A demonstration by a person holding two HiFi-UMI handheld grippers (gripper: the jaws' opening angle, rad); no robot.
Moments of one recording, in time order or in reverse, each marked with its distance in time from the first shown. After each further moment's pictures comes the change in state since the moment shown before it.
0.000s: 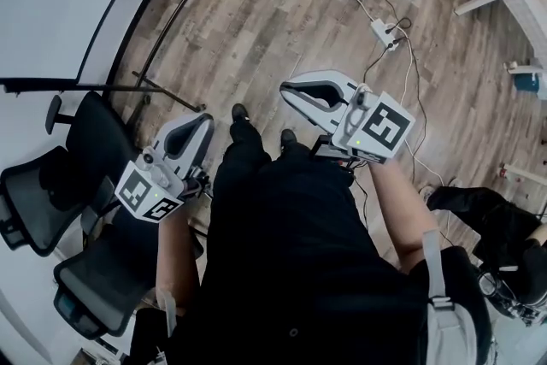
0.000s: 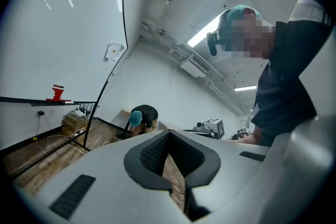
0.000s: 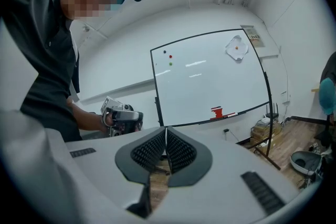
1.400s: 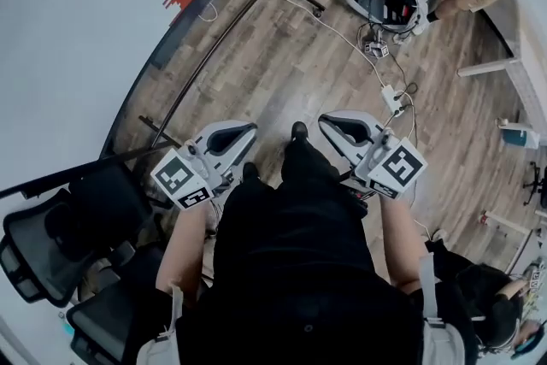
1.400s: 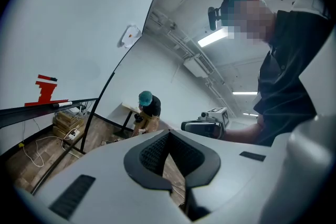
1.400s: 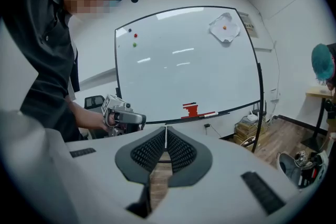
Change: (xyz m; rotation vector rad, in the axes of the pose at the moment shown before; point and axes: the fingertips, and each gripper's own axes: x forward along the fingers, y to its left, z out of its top) left arm 0.114 0.277 0.051 -0.075 0.058 -0.105; right arm 0.150 -0.233 0.031 0.027 0.155 -0.142
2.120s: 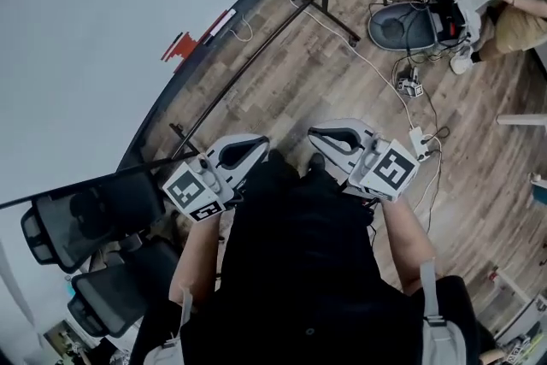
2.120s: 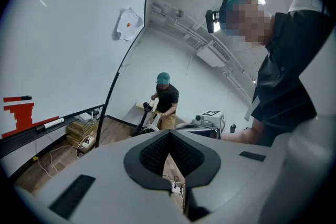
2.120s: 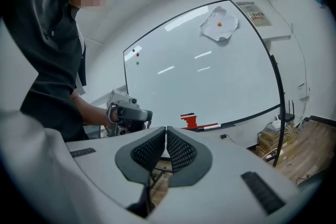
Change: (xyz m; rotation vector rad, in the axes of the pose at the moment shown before) left arm 0.160 0.046 0.057 0.051 0.055 0.198; right arm 0.002 -0.154 0.031 -0.019 -0.097 0.314
